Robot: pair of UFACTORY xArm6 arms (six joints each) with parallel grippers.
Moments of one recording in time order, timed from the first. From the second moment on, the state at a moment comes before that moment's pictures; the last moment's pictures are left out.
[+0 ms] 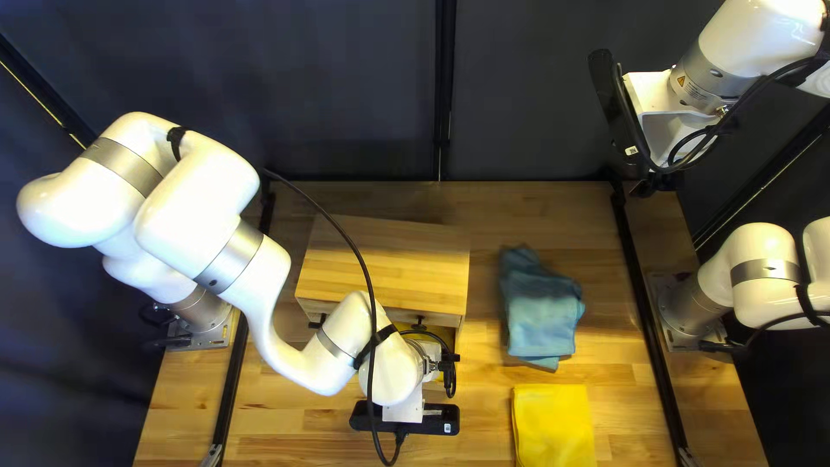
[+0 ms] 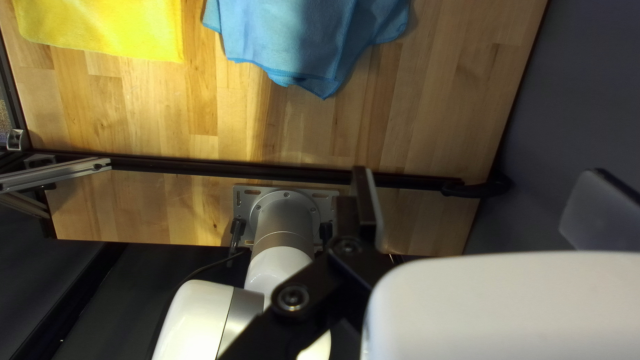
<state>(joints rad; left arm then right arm) -0.48 0.24 -1.07 0.47 0.91 0.89 -0.24 -0.67 -1.15 -0.04 1.71 -0.36</state>
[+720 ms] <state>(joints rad) -0.47 0.31 -1.11 0.43 0.90 0.92 -0.24 -0.67 -1.15 -0.04 1.71 -0.36</state>
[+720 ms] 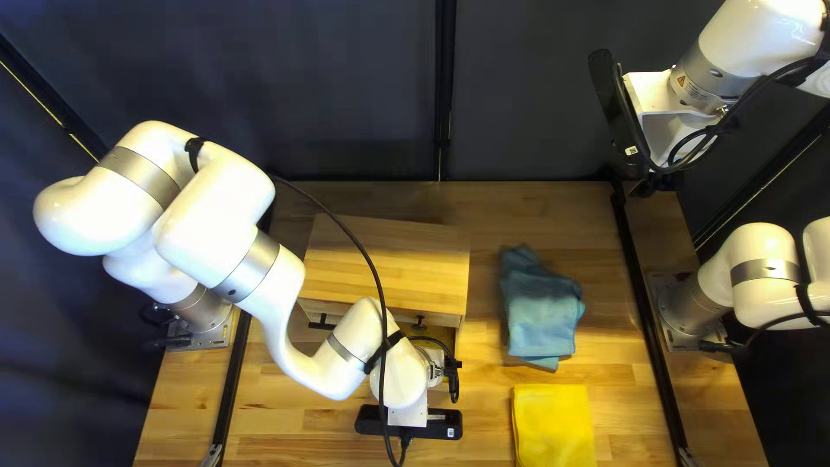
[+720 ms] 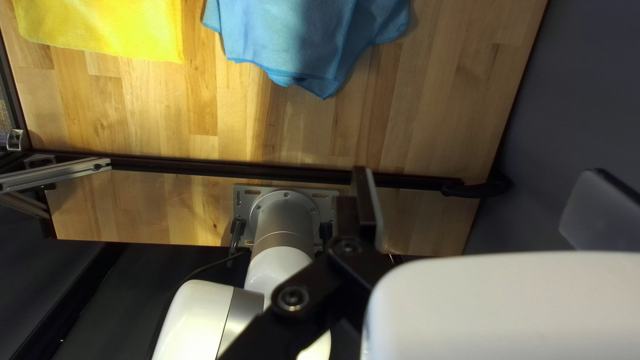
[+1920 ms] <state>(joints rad) -0.44 0.31 -1.07 0.43 0.86 0.94 -0.24 -0.67 -1.15 -0.04 1.71 -0.36</state>
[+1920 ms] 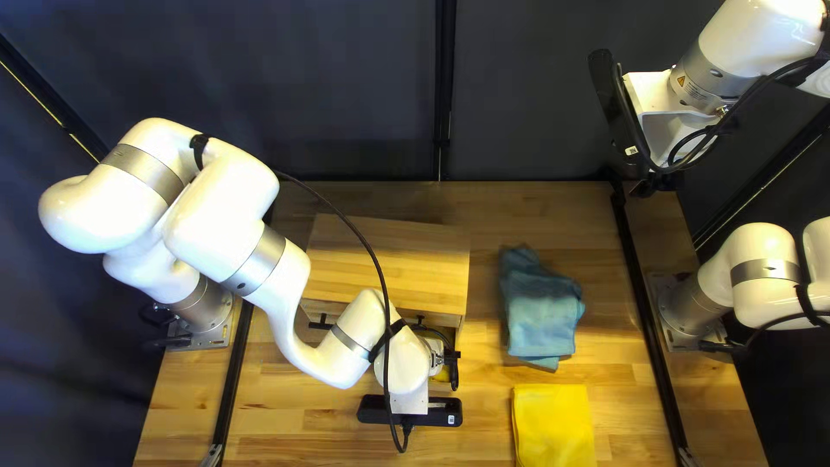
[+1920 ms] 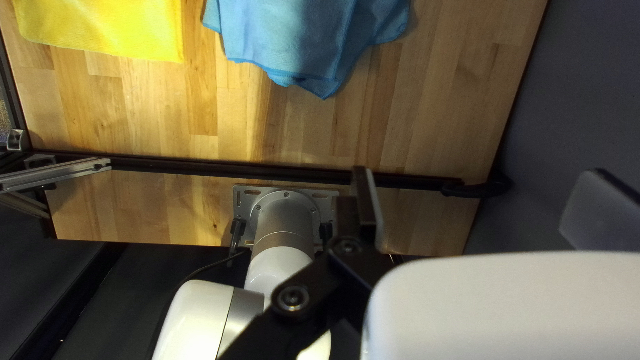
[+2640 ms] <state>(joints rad) -0.43 0.35 -1.09 0.43 0.86 0.95 -0.24 -0.67 -1.15 -0.04 1.71 -0.36</state>
